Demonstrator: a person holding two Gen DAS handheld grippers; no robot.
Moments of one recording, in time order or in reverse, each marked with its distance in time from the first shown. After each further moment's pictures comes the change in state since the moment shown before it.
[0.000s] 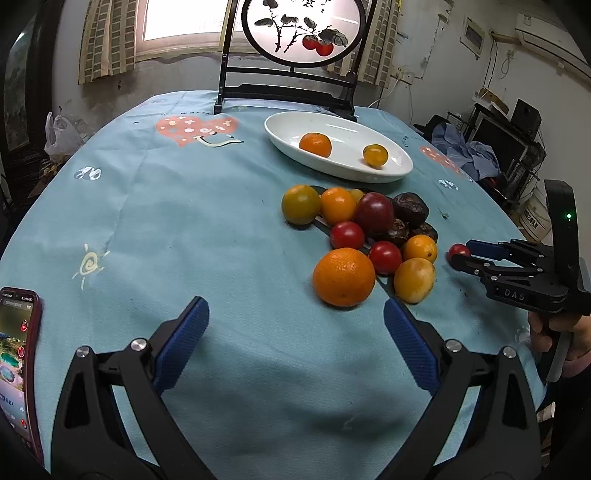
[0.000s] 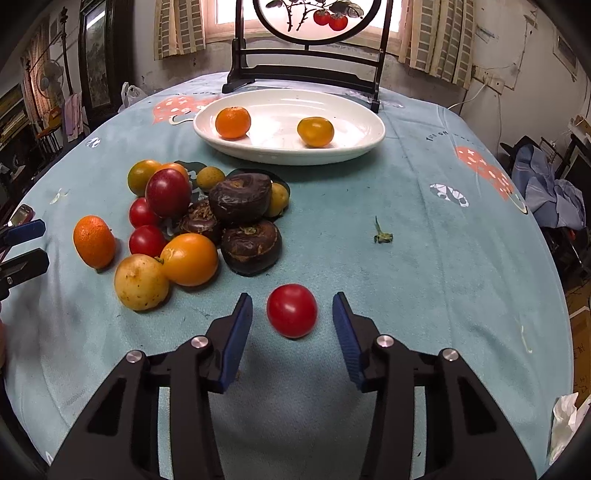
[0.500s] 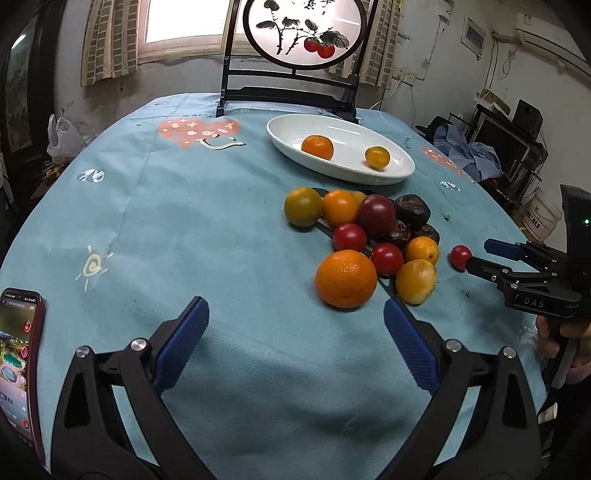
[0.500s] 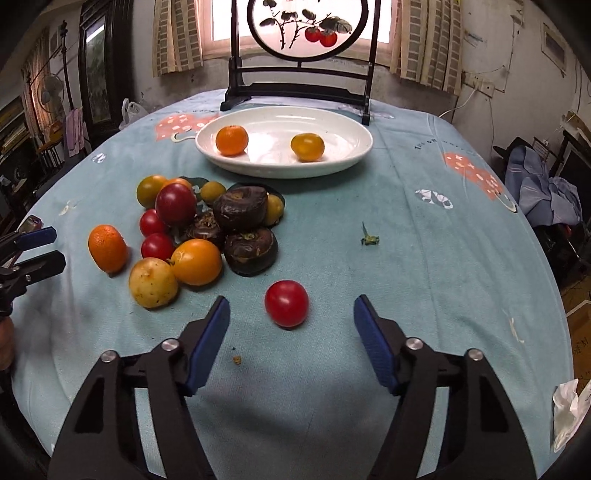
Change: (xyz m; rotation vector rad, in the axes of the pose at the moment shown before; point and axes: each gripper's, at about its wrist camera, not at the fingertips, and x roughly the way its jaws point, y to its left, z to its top) left arm -0.001 0.002 0.000 -0.001 -0.009 0.006; right arm -0.015 -0.003 -0.007 0.021 -0.050 0.004
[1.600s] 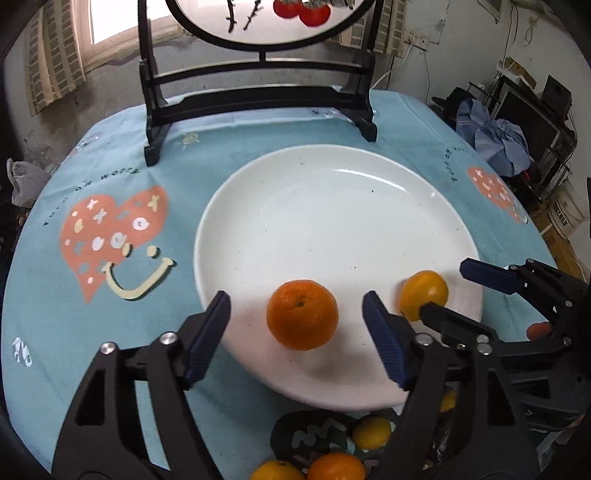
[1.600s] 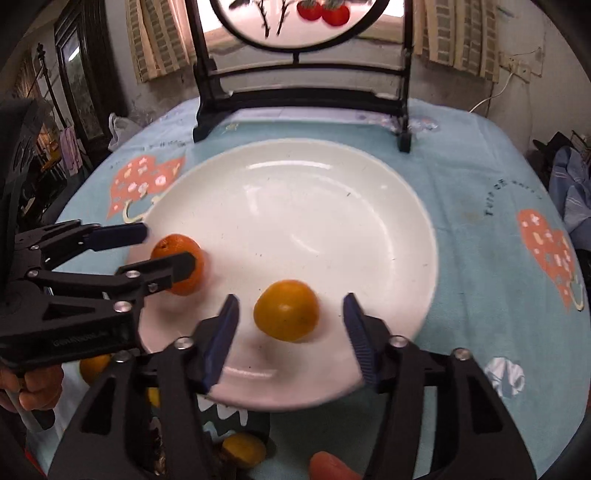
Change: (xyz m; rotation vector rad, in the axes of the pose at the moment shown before) left arm 0.170 -0.034 0.198 0.075 0.149 0.036; right arm 0.102 -0.033 0.165 0.085 0.029 0.104
